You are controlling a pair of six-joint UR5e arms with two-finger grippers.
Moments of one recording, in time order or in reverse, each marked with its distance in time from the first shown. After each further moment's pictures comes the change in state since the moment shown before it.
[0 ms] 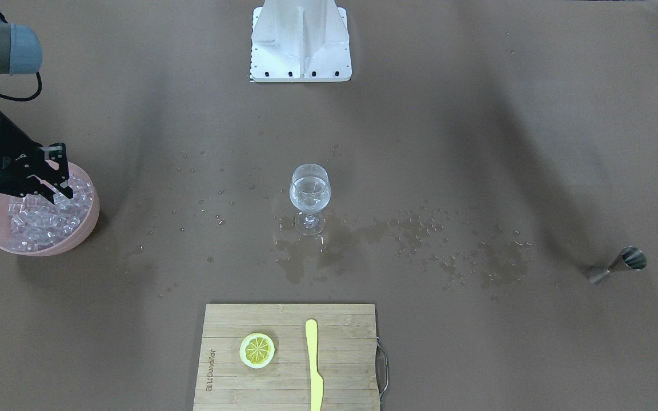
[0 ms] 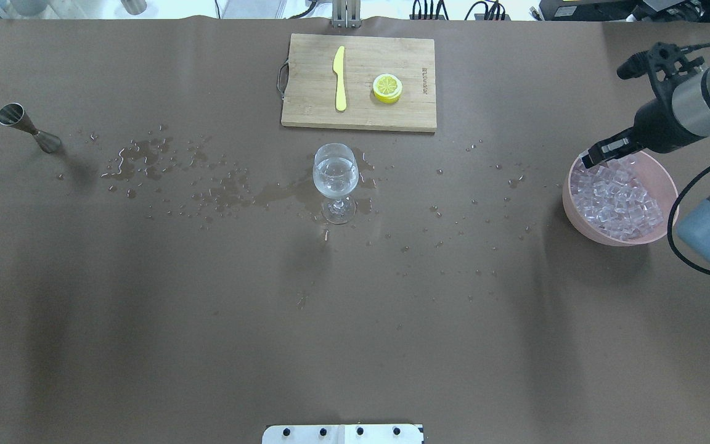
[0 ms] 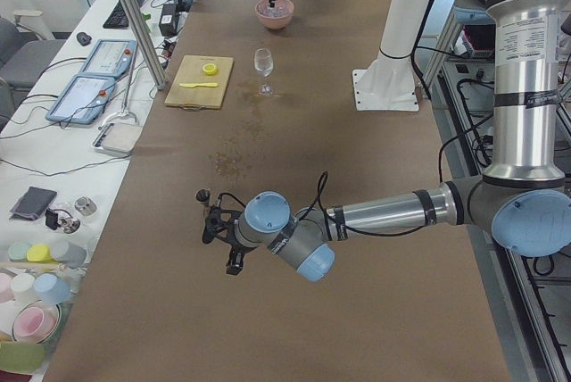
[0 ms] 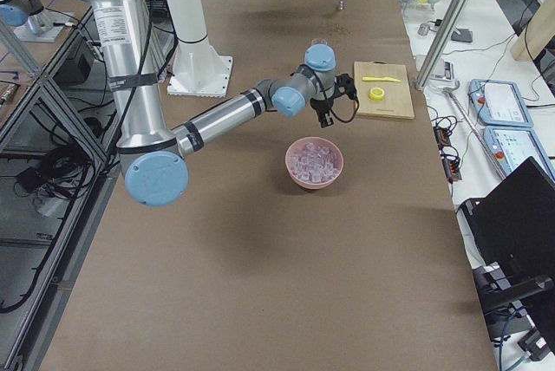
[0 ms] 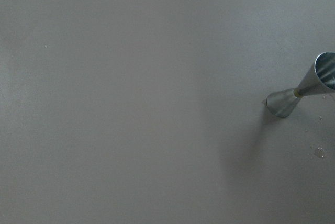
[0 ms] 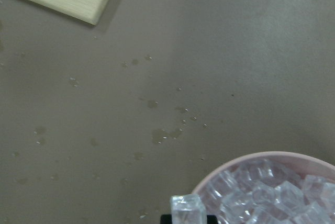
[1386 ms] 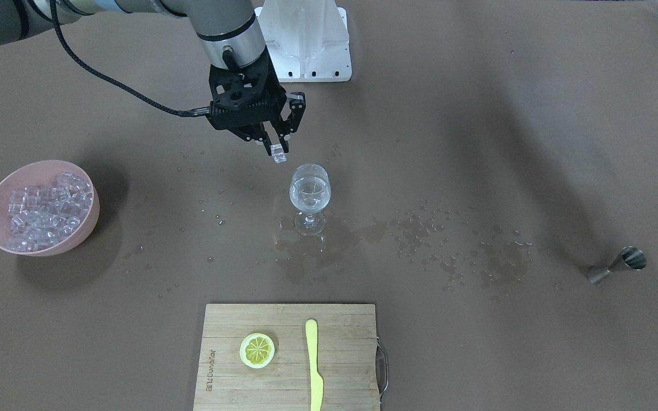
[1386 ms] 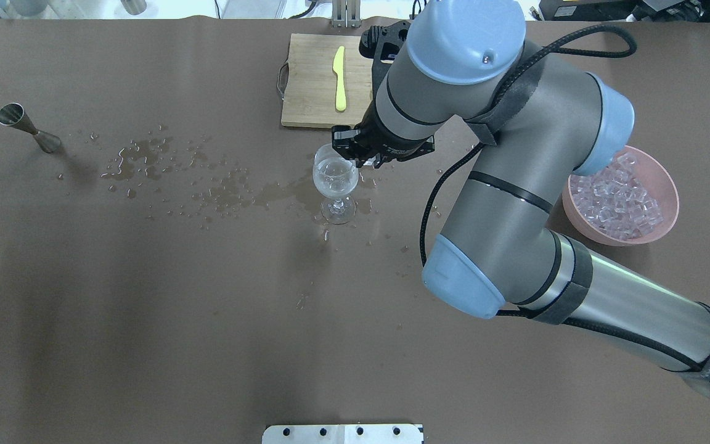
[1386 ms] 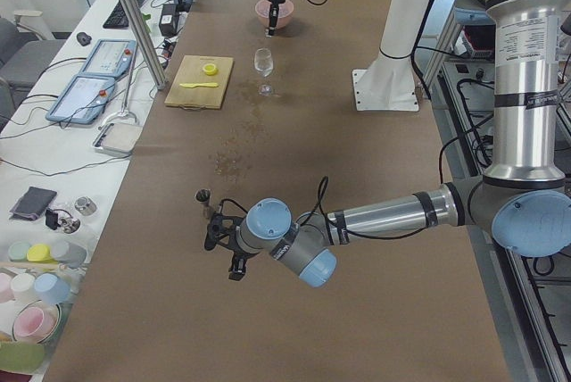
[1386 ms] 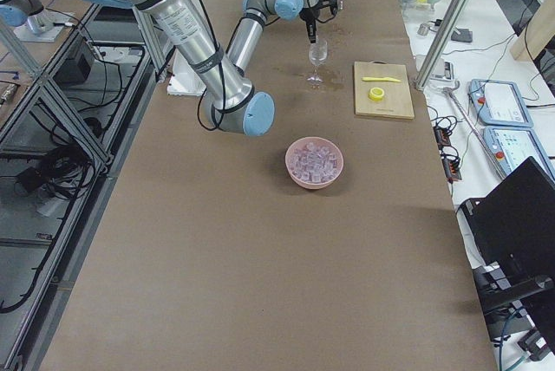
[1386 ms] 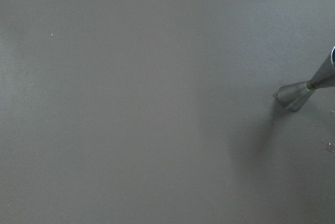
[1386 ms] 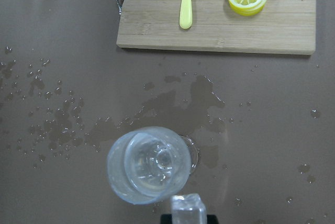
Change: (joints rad) left arm 0.003 0.001 0.029 -0.012 0.000 -0.003; right arm -0.351 0.586 -0.081 -0.329 -0.296 0.558
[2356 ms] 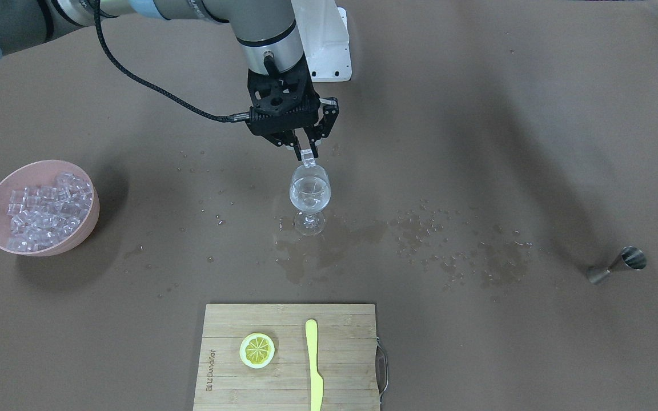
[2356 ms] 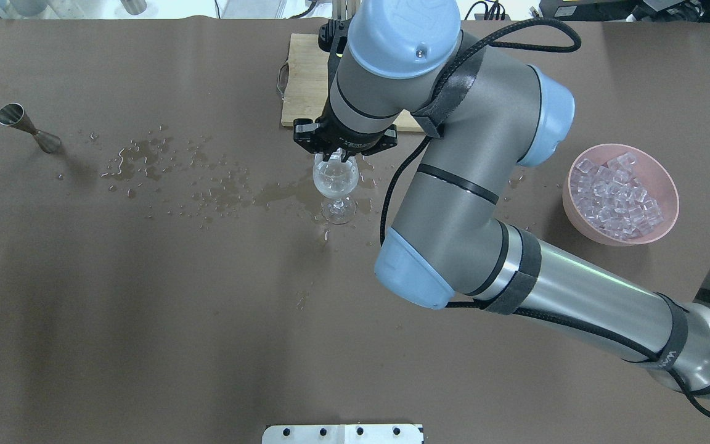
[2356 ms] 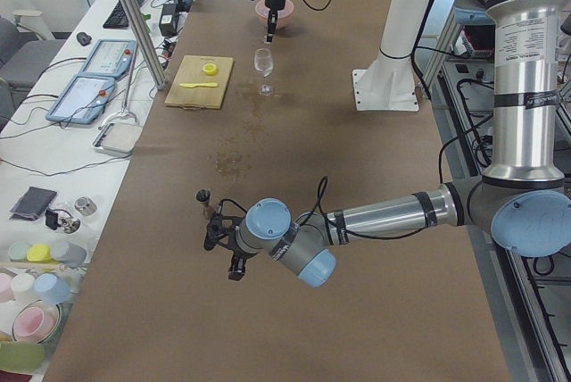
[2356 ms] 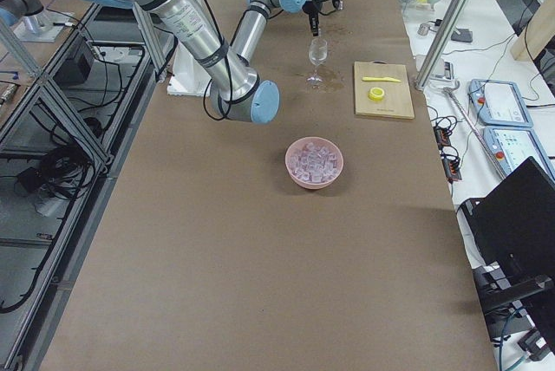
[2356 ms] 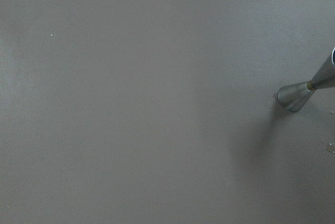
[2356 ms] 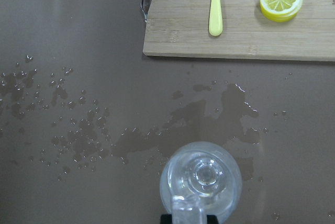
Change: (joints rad) left arm 0.000 -0.003 0.001 0.000 0.000 0.000; right arm -0.018 0.090 -0.116 0.050 -0.021 0.026
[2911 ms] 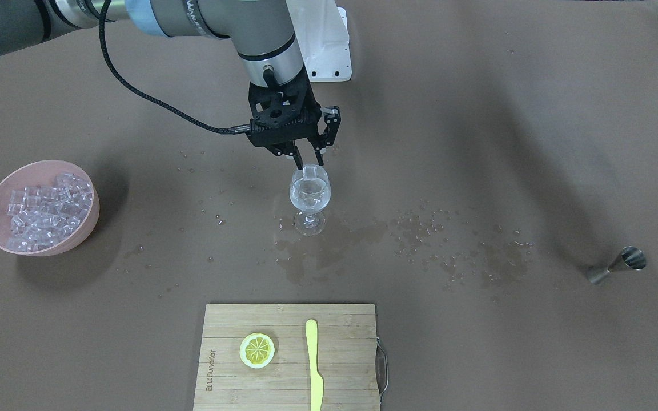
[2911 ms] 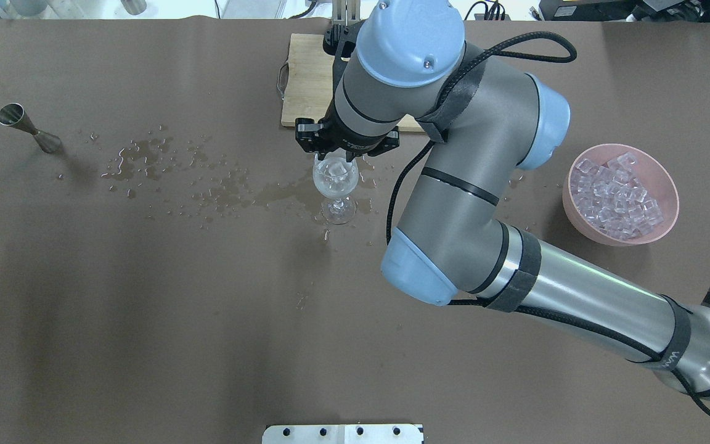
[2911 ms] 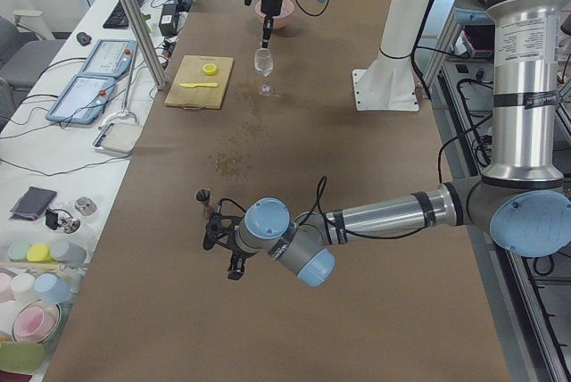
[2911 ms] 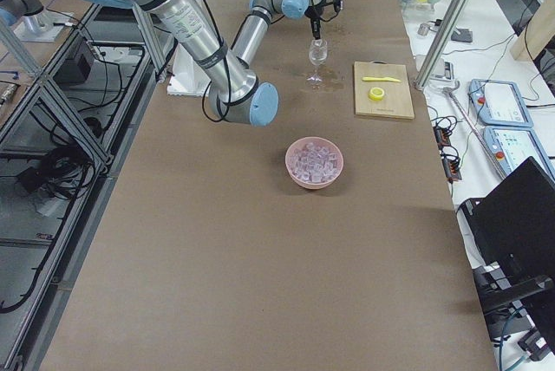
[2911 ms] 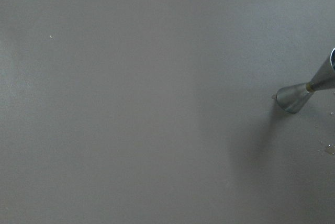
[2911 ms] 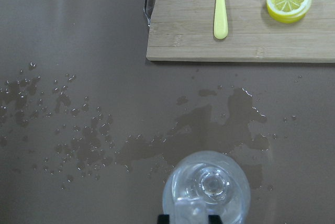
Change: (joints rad) left arm 0.000 -0.006 0.007 0.002 0.000 0.001; right arm 0.002 -0.037 -0.001 0.058 0.001 0.011
